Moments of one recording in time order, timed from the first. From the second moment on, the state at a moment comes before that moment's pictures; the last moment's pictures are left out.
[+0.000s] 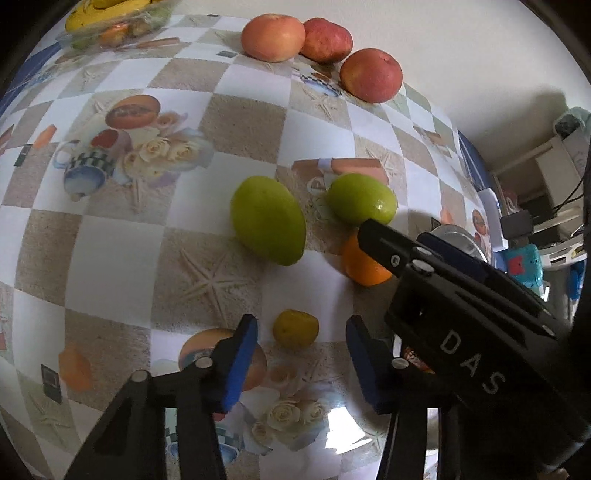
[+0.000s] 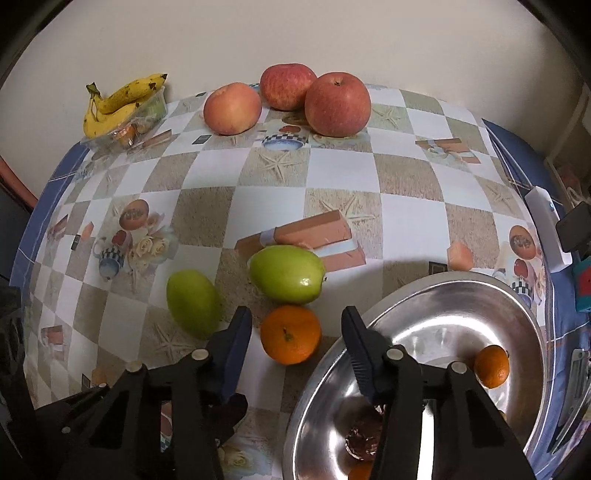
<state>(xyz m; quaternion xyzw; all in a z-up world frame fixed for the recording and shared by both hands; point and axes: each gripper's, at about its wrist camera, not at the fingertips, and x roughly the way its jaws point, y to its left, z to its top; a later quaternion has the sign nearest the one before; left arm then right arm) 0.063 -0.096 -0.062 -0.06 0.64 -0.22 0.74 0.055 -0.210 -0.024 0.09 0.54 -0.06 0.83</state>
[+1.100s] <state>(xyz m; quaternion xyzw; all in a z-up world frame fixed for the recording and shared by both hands) 0.080 -0.061 -0.063 -0.05 0.62 -0.16 0.77 0.064 -0.195 -0.039 0.04 0.56 -0.06 0.83</state>
